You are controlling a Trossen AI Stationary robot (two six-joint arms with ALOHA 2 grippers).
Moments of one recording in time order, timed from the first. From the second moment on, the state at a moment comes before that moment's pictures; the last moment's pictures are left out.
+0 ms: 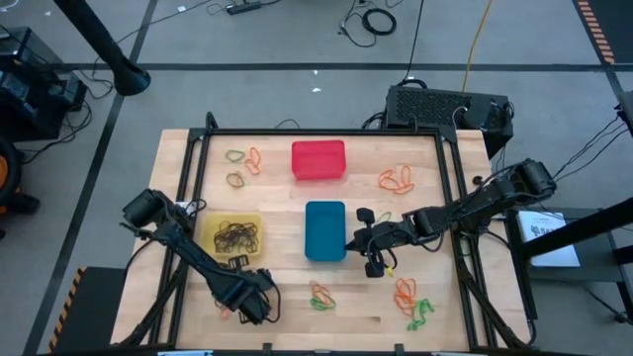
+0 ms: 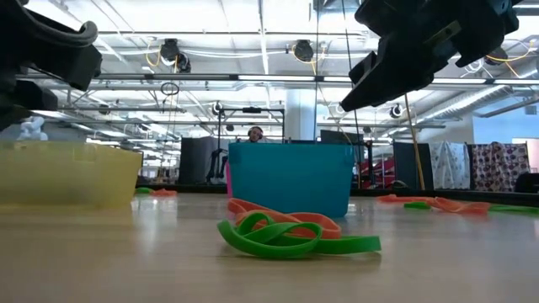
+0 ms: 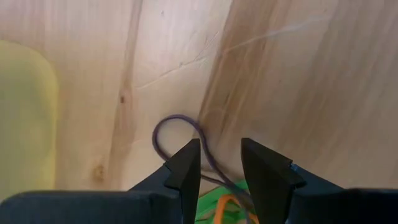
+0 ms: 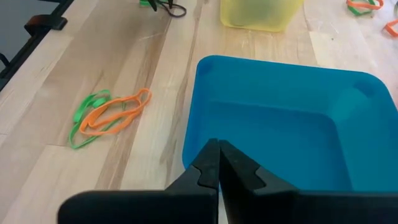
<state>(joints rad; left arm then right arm) -0.70 1.84 1.16 -0.90 -0.06 -0.99 0.29 1.43 0.72 0.07 0.15 0.11</state>
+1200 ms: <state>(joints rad) -0.68 1.78 1.07 -0.81 -0.14 -0.96 0.81 1.21 0.76 -0.18 0.32 0.24</state>
